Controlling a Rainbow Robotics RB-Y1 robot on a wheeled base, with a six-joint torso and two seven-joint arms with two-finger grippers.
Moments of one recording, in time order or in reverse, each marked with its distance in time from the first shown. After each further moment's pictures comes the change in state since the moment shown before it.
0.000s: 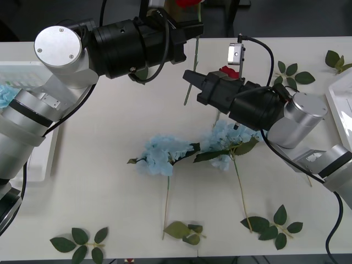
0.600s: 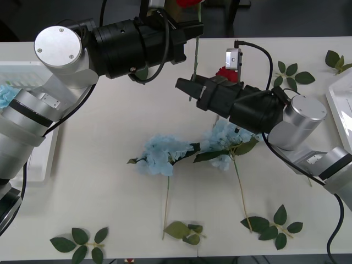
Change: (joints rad) right arm 0.011 0.000 0.000 0.000 0.069 0.010 0.000; left arm 0.000 0.000 0.000 0.000 -0.001 0.001 0.000
